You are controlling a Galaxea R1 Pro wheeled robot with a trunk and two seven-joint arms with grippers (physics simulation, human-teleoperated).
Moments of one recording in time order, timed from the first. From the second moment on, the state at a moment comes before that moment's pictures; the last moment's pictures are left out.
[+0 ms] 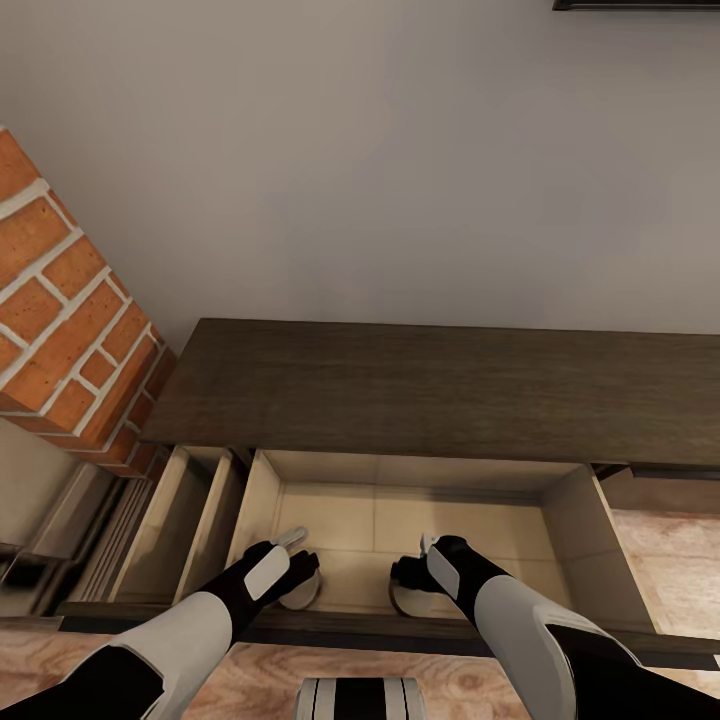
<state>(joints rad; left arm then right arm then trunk) -0.80 -0.11 -0.43 -0.26 1.00 0.34 0.37 -0.87 0.17 -0.22 -0.12 0.01 0.46 -0.08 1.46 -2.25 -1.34</state>
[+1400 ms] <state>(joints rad) -0.80 -0.10 -0.43 -0.42 1.02 0.34 0.47 -0.87 0.17 -0.22 -0.13 0.01 0.47 -0.08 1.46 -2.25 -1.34</state>
